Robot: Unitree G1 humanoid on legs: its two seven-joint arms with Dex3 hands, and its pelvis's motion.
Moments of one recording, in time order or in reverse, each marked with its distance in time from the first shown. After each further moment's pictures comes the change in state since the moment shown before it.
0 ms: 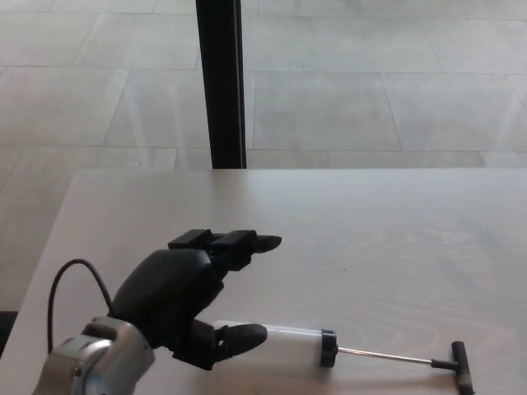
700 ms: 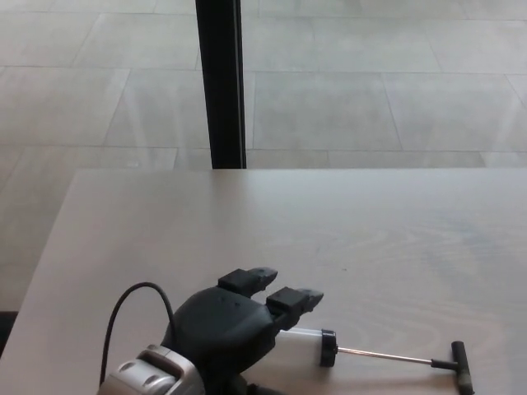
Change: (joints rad) left_arm -0.015 -0.010 -0.224 -0.005 0.307 0.093 -0.062; right_arm -0.044 0.011 0.020 -0.029 -0.005 0.026 -0.002
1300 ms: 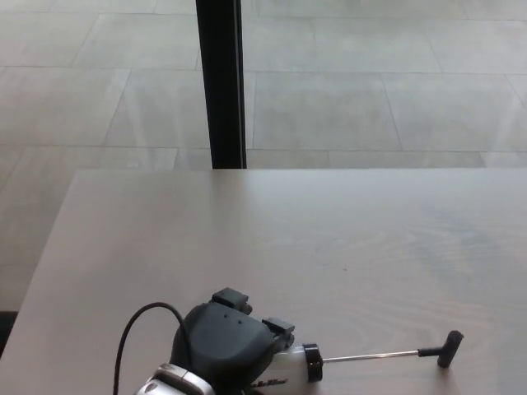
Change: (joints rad) left_arm 0.001 -0.063 -0.075 0.137 0.245 0.150 0.101; right_arm -0.026 0.022 -0.001 -0.061 -0.003 0.059 -0.025
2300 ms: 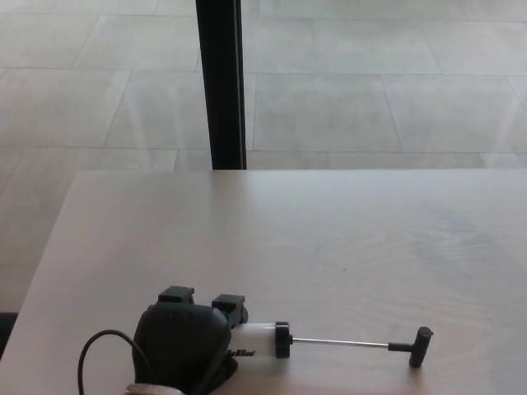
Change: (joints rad) left_arm 0.071 -0.103 0.151 0.155 -0.059 0.024 0.345; right_arm -0.028 0.024 -0.025 -0.022 -0.002 0.068 -0.030
